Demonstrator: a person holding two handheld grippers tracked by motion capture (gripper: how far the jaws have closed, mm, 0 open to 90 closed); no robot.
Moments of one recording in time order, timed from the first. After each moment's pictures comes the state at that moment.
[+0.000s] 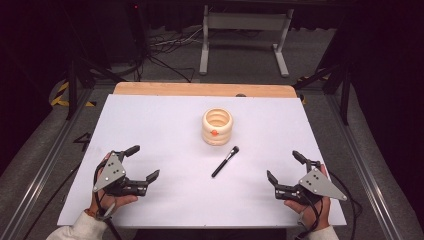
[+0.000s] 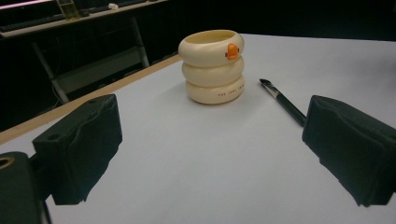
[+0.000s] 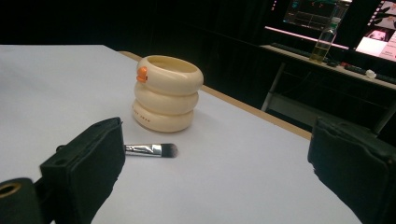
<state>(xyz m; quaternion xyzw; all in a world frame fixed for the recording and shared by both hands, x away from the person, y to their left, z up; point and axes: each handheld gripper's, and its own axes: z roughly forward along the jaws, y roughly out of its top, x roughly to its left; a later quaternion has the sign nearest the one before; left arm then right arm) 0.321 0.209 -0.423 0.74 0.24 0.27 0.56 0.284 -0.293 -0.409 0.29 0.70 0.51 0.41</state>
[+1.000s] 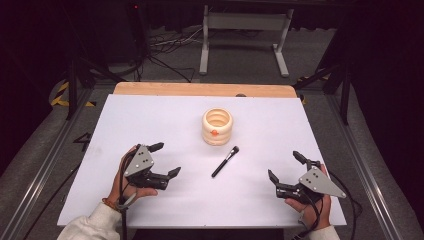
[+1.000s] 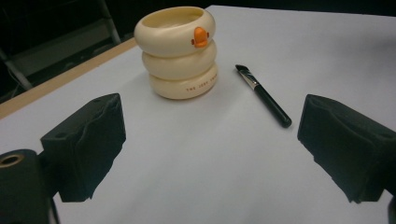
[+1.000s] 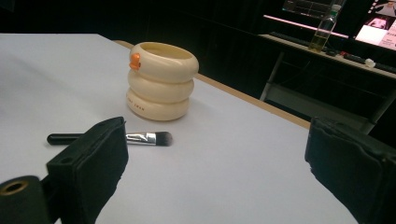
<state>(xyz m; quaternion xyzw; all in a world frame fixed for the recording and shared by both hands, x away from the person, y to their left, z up) 0.350 0.149 -0.416 0.80 0.22 0.21 0.52 0.288 -0.297 -0.414 0.31 0.71 0.49 0.40</state>
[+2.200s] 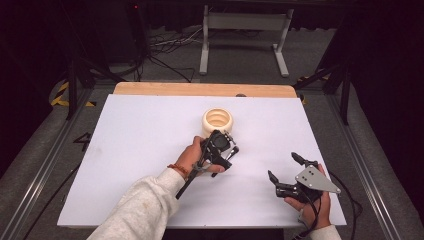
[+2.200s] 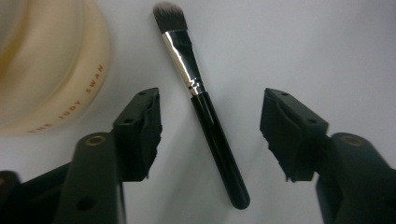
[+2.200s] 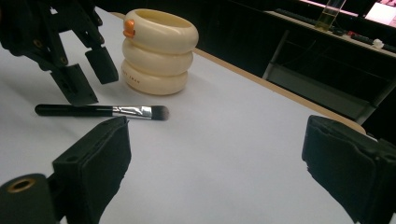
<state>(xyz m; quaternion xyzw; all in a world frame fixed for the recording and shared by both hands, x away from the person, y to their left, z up) 0.429 -0.039 -0.410 0.95 0.24 0.03 0.21 0.295 -0.300 -0.423 0.31 0.73 0.46 0.39</state>
